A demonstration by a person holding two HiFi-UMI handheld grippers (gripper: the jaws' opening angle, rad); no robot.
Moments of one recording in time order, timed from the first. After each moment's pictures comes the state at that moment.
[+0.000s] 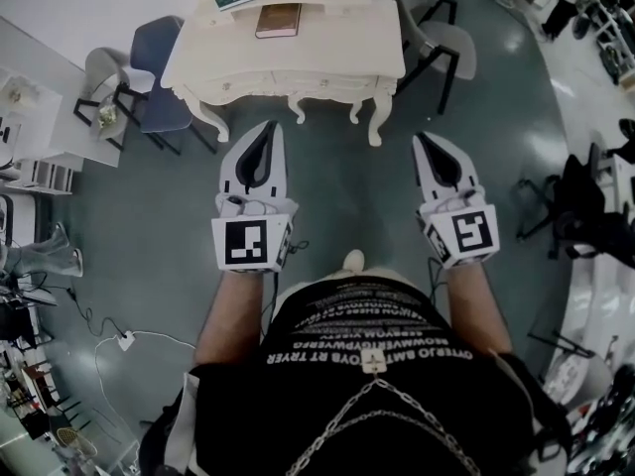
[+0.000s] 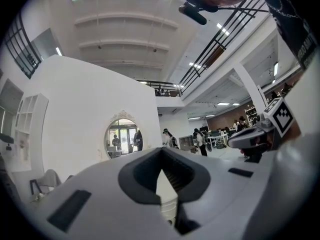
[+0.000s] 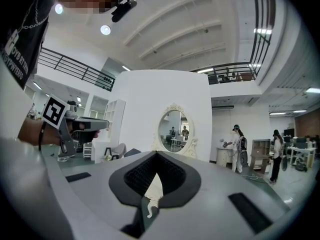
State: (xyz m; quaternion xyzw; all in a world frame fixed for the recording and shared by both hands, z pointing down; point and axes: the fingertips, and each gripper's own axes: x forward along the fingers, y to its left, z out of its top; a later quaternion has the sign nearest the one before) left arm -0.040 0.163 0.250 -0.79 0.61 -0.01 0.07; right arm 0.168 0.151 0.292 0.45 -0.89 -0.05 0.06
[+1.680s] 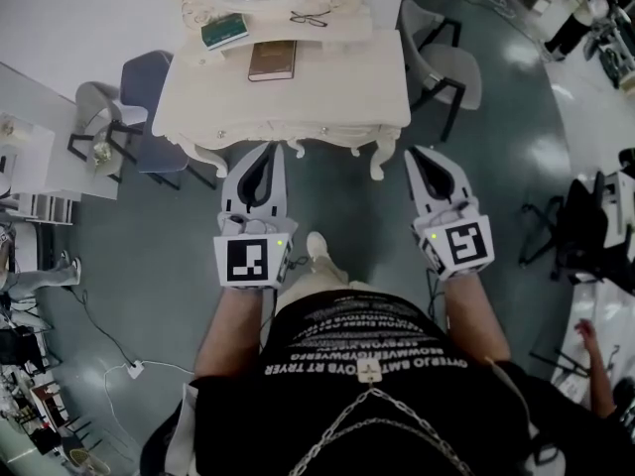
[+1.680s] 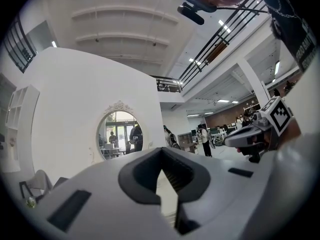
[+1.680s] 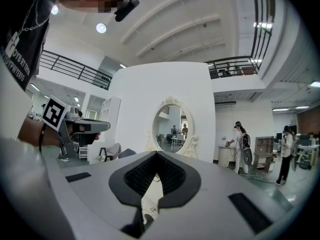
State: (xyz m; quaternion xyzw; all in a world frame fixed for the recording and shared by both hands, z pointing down) left arm -0.057 -0.006 0.263 -0.80 0.60 -0.03 0.06; right arm 0.137 -0.015 0.300 0.44 -0.90 -0.02 0.05
